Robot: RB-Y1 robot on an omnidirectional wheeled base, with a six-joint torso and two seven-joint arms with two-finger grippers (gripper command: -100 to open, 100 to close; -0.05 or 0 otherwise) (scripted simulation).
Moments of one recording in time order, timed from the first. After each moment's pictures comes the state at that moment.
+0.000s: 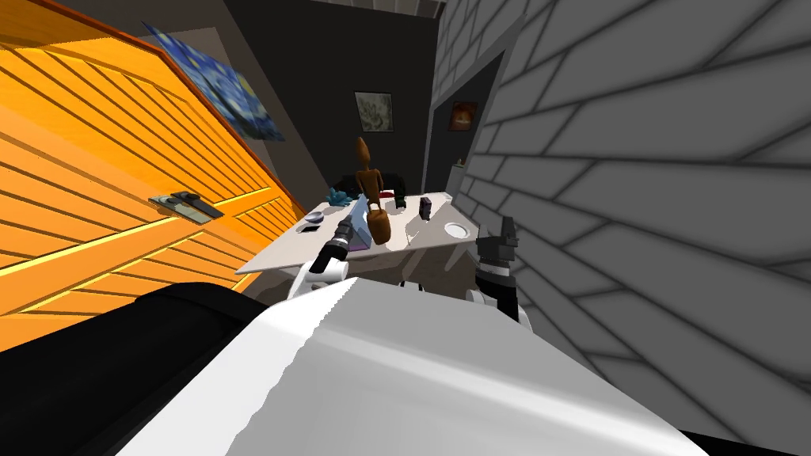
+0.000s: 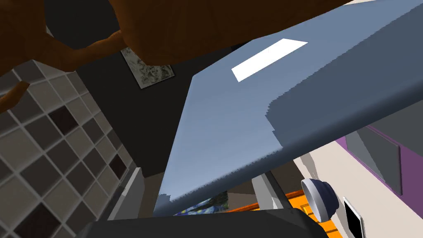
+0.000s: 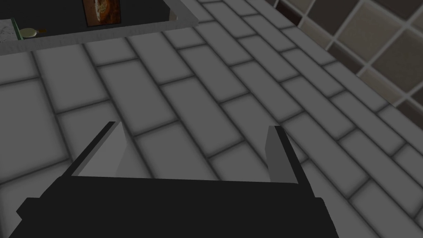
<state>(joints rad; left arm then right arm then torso) 0.45 0.12 0.19 -2.34 -0.09 0.35 -0.04 0.49 -0.02 0.05 -2.26 0.11 -0.43 -0.15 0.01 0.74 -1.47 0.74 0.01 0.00</state>
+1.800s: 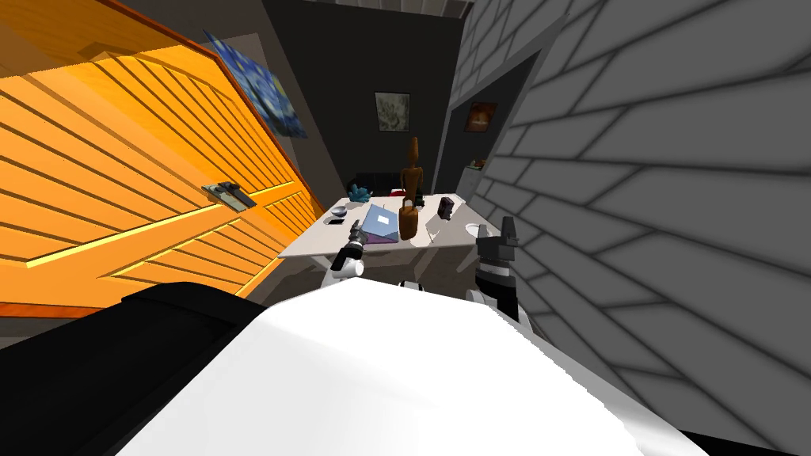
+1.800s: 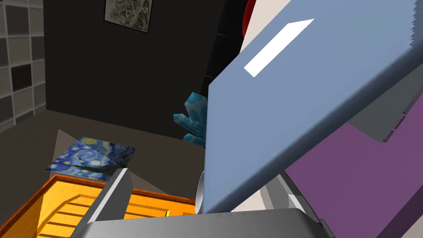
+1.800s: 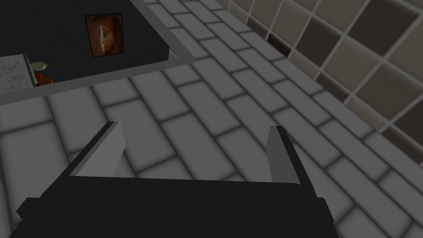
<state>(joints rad) 0.33 -0.03 0.17 -2.05 0.14 0.15 0.20 0.49 -0.02 0.05 -2.26 0.11 -0.43 -0.15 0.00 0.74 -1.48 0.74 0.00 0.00</state>
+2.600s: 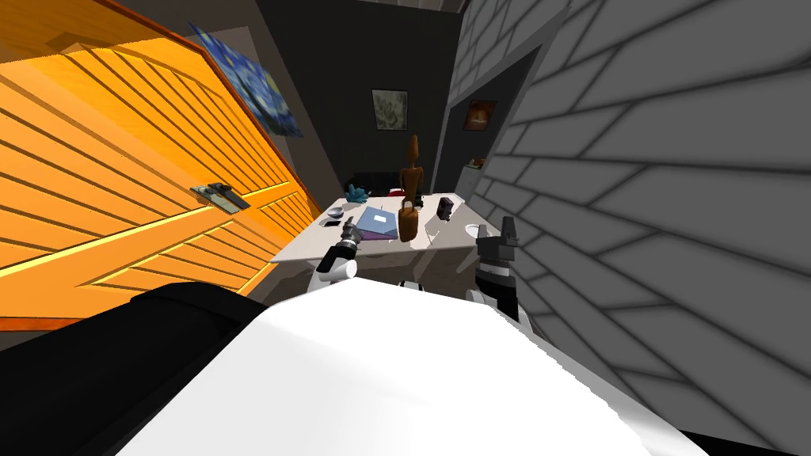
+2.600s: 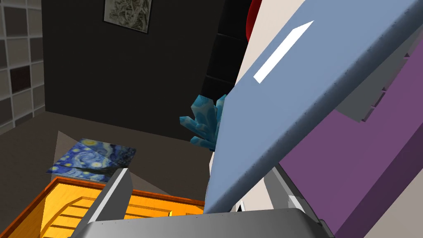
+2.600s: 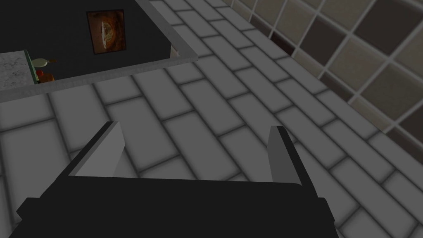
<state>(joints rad) 0.40 -0.03 0.18 -2.27 0.15 0.30 0.21 0.49 -0.02 0.05 -2.26 0.11 -0.43 -0.15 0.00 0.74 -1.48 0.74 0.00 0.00</state>
